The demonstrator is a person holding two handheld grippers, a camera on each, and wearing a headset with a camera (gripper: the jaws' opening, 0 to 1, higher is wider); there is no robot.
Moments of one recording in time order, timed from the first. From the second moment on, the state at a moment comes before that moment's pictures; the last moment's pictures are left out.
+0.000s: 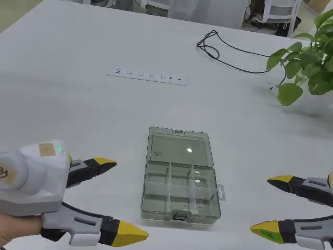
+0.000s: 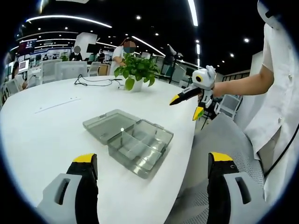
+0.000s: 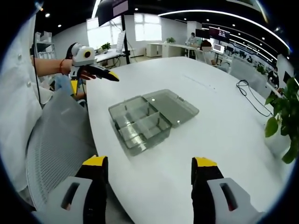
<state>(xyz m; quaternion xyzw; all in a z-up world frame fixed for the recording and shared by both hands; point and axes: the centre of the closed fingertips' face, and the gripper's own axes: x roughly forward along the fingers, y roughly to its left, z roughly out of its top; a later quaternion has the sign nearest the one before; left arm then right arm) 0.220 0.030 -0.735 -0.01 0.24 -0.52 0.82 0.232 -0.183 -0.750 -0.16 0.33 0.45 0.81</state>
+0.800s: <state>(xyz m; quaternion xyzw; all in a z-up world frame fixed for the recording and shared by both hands) 0.218 0.032 -0.738 0.00 0.24 -0.52 0.82 0.233 -0.179 -0.751 -0.16 0.32 0.46 0.81</state>
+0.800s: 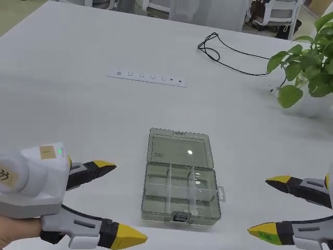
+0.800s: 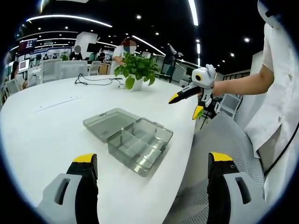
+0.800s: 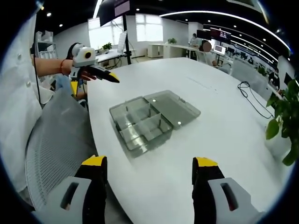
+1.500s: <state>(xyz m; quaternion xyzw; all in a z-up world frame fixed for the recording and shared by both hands) 0.216 0.031 -0.738 0.00 0.24 -0.52 0.82 0.236 -0.184 -0.751 -0.17 0.32 0.46 0.81</state>
